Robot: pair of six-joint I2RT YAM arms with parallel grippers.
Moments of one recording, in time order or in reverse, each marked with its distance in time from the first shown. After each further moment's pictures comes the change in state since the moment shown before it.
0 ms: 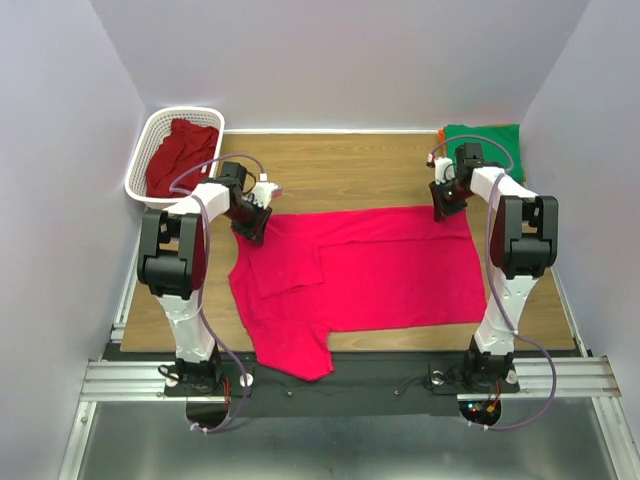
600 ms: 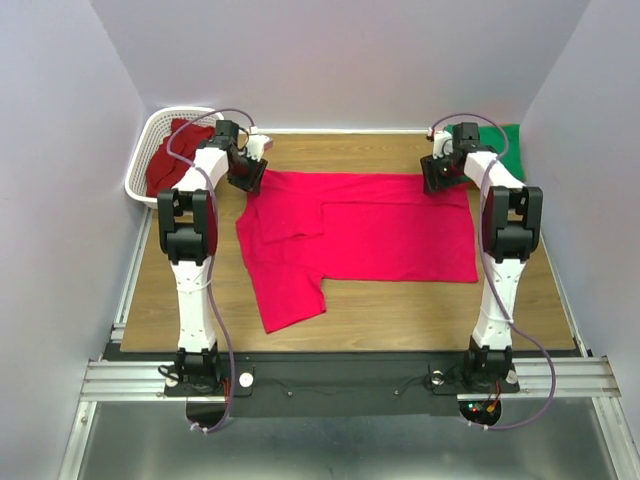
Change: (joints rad) left arm 0.080 0.422 0.694 -0.057 -0.036 -0.005; right arm 0.002 0.241 0.376 0.053 0.019 0.058
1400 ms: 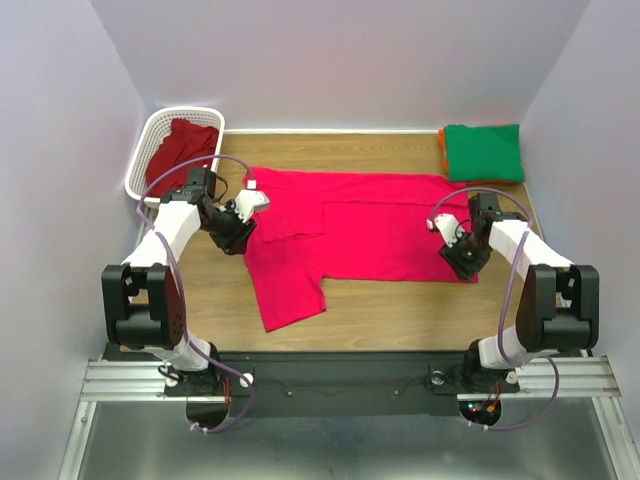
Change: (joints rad) left arm 0.018 -0.801 -0.828 -0.120 0.148 0.423; right arm -0.005 -0.832 -0.986 -0.189 0.060 -0.493
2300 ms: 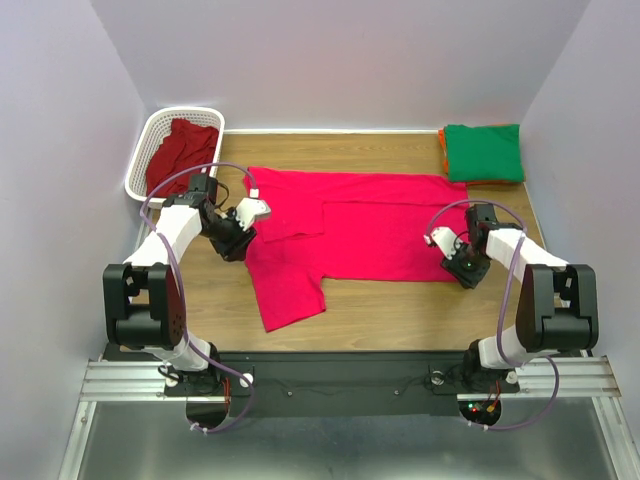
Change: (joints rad) left arm 0.000 0.000 -0.052 0.003 -0.008 0.068; right arm 0.000 0.000 -0.108 0.066 0.077 -0.116
